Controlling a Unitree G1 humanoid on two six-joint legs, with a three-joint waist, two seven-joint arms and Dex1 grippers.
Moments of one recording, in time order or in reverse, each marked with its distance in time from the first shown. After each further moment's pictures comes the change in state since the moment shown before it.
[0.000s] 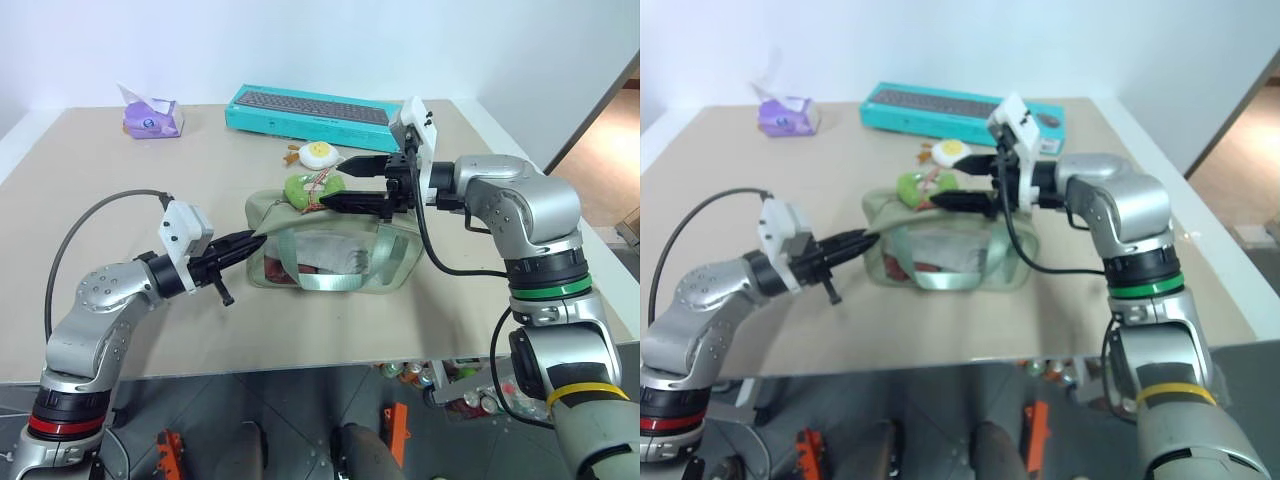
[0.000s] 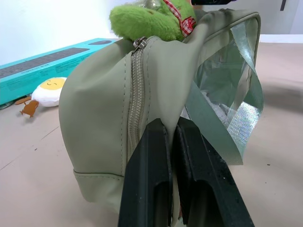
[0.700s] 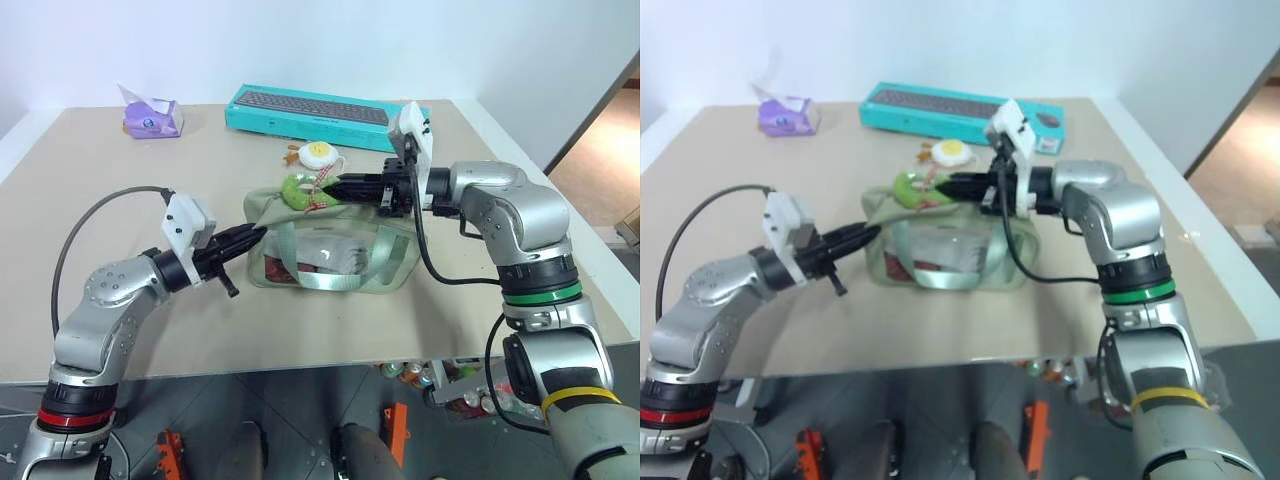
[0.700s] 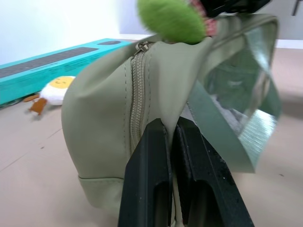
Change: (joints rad) left arm -0.034 -0.033 -0.004 0.028 -0.008 0.032 0.073; right arm 0.031 0.021 -0.033 -0.009 -0.010 -0.114 0.039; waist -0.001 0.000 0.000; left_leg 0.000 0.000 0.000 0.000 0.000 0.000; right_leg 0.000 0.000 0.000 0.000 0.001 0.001
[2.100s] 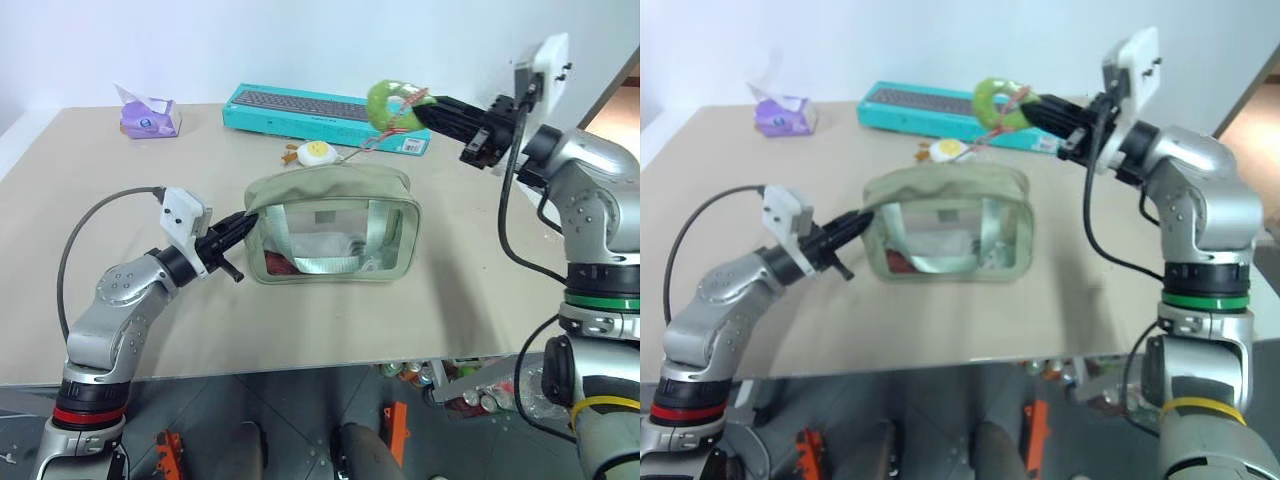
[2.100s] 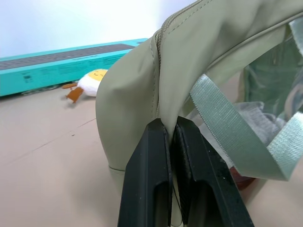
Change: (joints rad) left arm -0.010 -0.053 0.003 0.021 0.013 0.008 0.183; right arm 0.095 -0.180 -0.255 0.035 0.004 -0.189 -0.194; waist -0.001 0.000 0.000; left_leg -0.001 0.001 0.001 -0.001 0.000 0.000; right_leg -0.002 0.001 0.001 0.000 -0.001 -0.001
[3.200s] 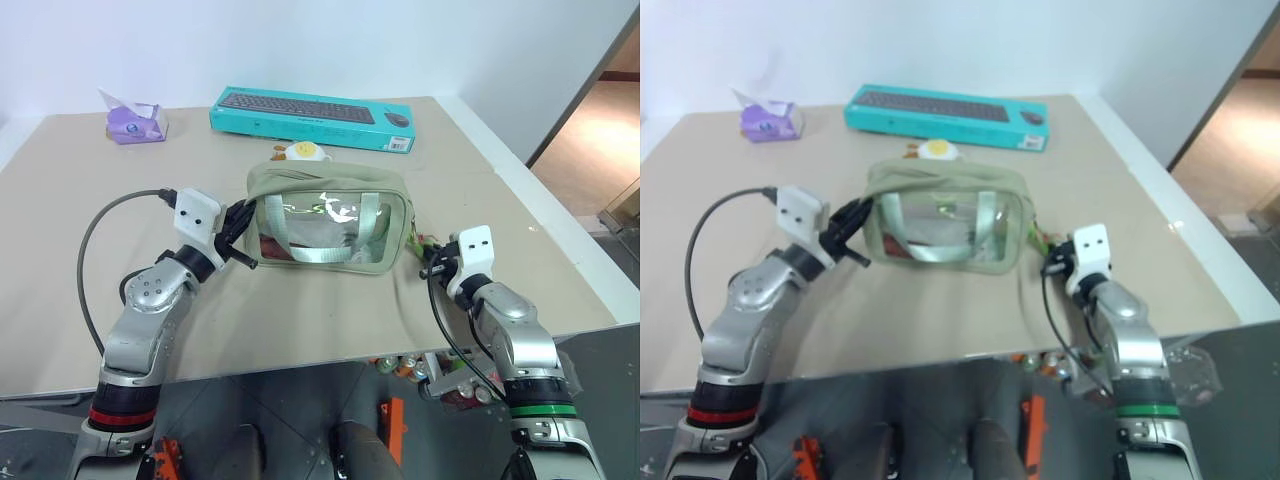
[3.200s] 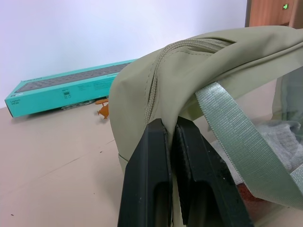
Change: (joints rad) left arm -0.004 -0.137 -0.045 0.006 0.174 -0.094 0.185; right arm 0.519 0.259 0.031 0.009 -0.241 -0.190 -0.470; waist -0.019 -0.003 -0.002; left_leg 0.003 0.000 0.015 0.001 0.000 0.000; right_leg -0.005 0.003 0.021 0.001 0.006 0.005
